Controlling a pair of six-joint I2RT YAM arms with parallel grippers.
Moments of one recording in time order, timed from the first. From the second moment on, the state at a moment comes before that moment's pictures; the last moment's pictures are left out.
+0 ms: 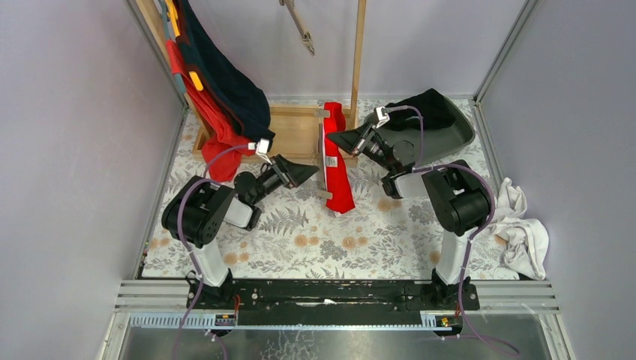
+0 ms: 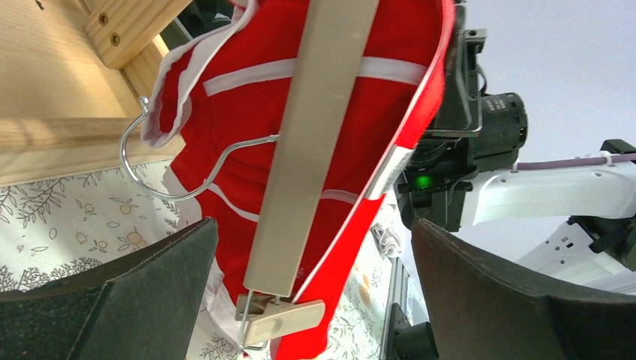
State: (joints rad) left arm -0.32 1.77 0.44 1.53 0.54 -1.07; right arm 0.41 1.93 0.87 1.46 -0.59 1.34
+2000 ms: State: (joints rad) left arm -0.45 1.61 0.39 1.35 0.47 -0.92; right arm 0.35 1.81 0.77 1.37 -0.60 1.32
